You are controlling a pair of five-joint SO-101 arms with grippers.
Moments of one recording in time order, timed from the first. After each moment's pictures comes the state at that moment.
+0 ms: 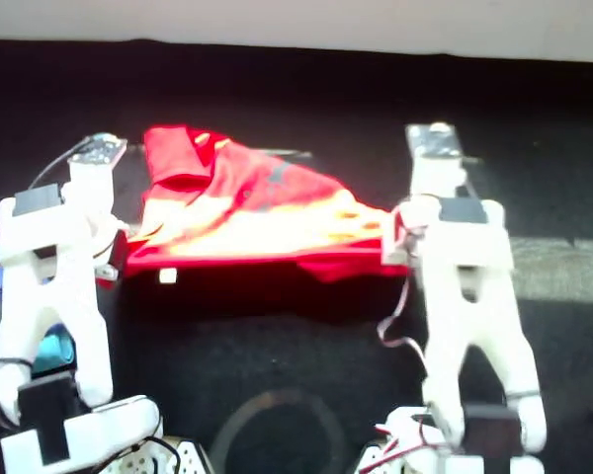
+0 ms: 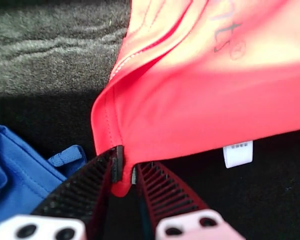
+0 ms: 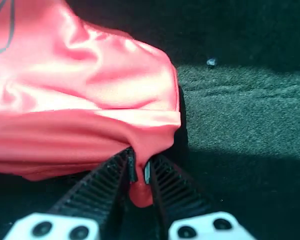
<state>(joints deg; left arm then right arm) -24.0 -12.0 26.9 74.1 -26.1 -3.5 -18.5 27.4 68.2 4.5</state>
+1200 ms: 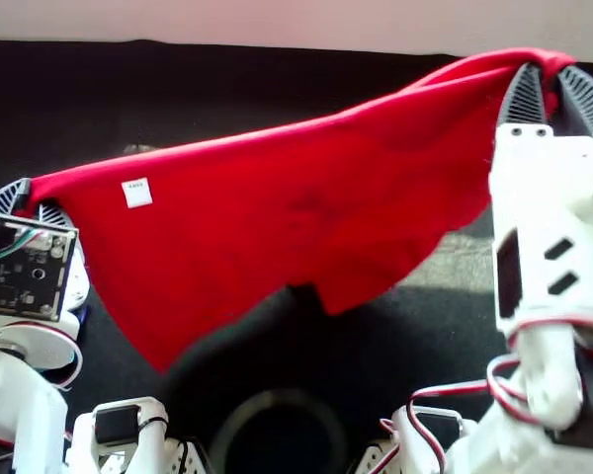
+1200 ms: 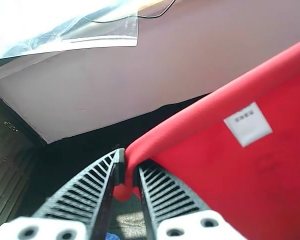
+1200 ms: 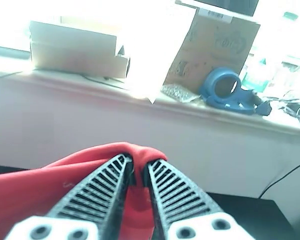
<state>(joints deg) -16.7 -62.9 4.2 79.3 -26.1 0.8 -34.7 -34.2 74.4 14.0</state>
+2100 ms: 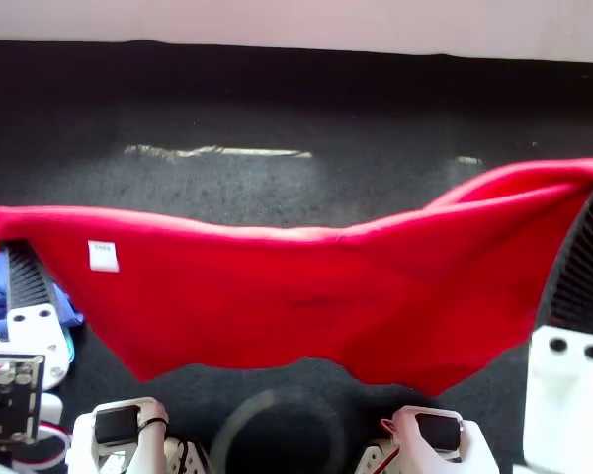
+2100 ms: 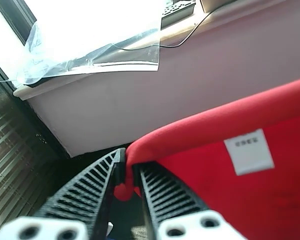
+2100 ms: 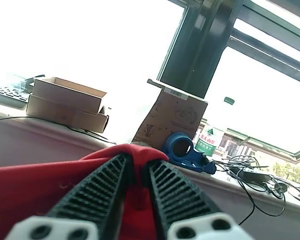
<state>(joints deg) -16.7 -63.1 -12.2 88.9 -24.5 1.3 -35.8 -67.9 93.0 22.0</state>
